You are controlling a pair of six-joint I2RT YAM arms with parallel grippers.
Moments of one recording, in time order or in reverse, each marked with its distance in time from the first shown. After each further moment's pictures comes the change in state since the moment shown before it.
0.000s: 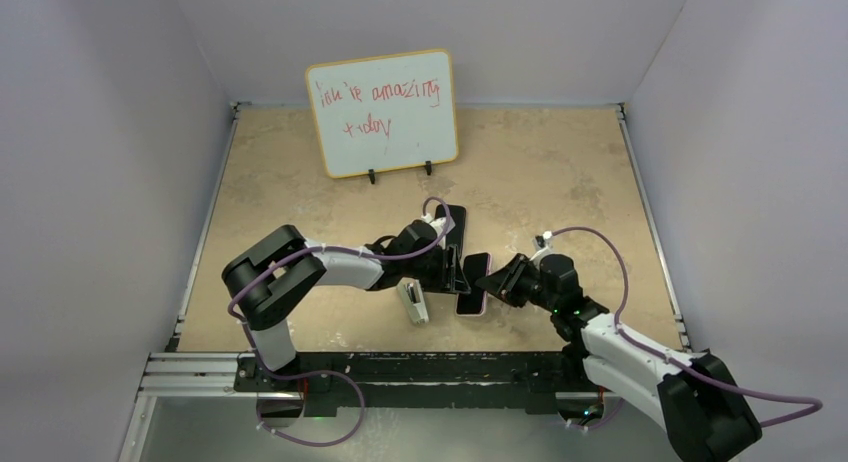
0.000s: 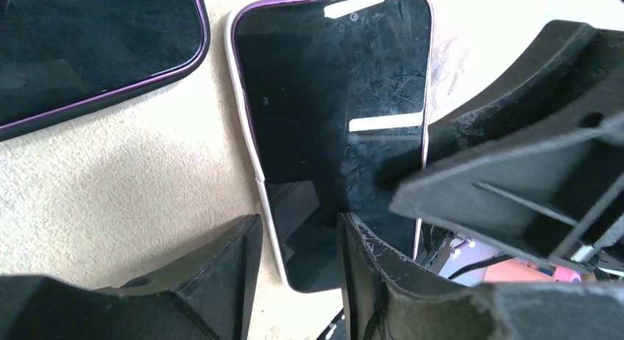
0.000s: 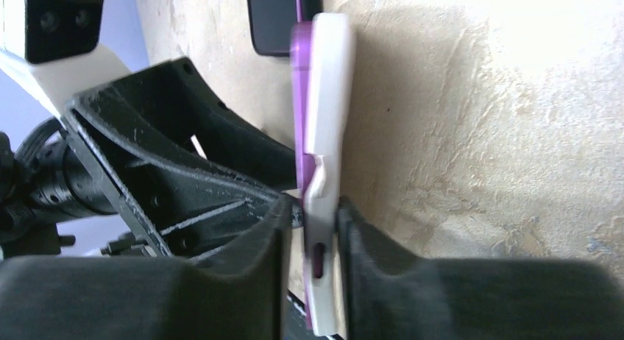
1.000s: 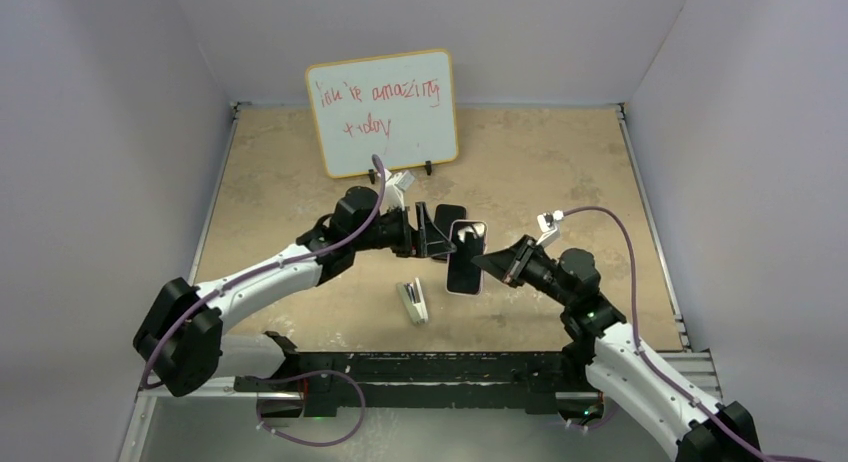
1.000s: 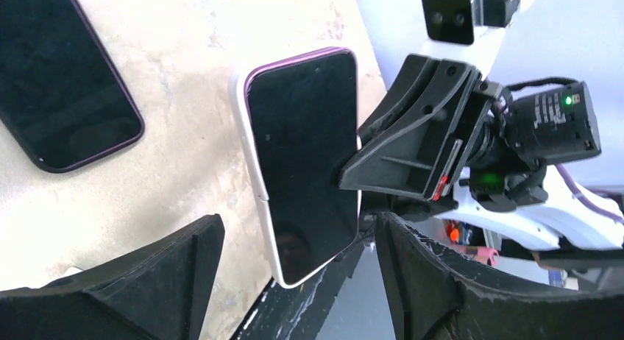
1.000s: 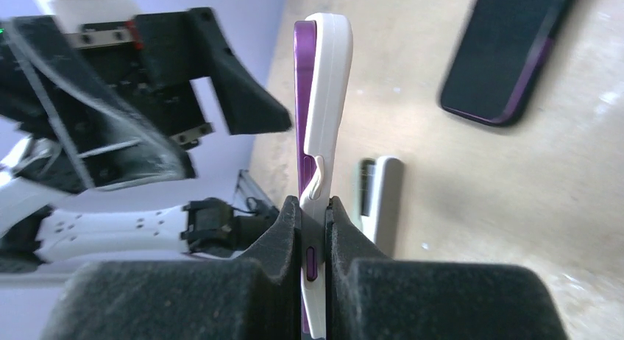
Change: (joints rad) left arm 0.181 -0.470 -0.029 -0.109 0.118 0.061; right arm 0.006 -0.248 0.119 -0.047 -0.065 -0.059
